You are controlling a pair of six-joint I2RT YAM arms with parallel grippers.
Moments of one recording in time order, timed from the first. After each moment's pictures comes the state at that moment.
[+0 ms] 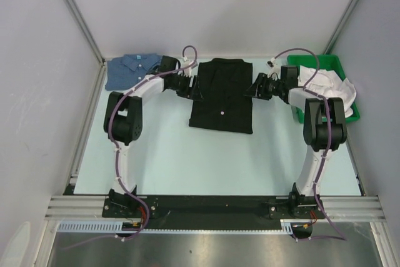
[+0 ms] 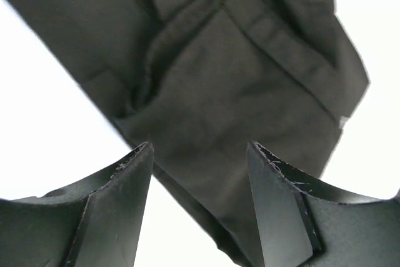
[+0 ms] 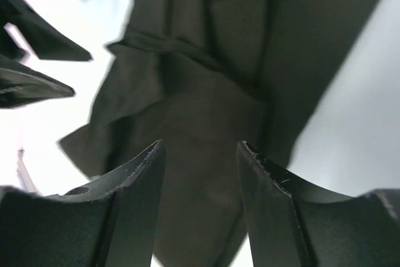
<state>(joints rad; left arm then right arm) -0.29 2.15 1.66 -0.42 0.68 -0.01 0.04 1.97 1.27 0.05 -0.74 0.34</state>
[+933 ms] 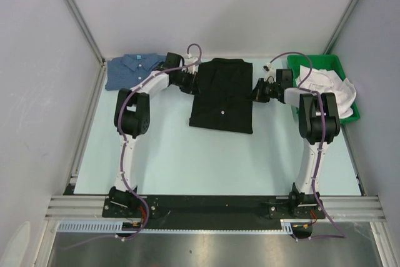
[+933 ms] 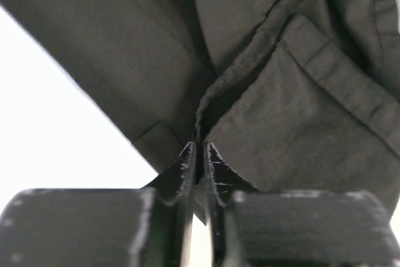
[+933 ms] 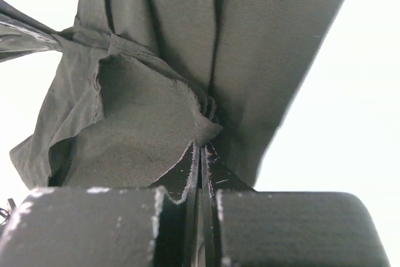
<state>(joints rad) -0.28 2.37 1.92 -0.49 0.66 0.08 0.05 2.12 1.34 0.01 -0.69 0.29</state>
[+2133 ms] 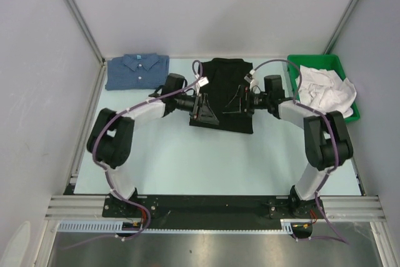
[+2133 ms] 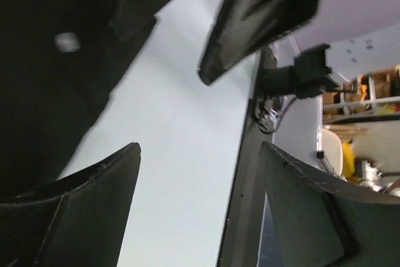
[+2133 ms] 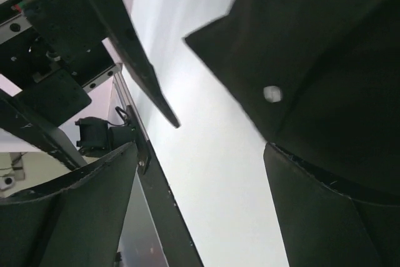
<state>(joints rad) -0.44 1.79 1.18 -0.09 1.08 -0.29 0.23 1.73 1.04 0.05 -0.96 0.52</state>
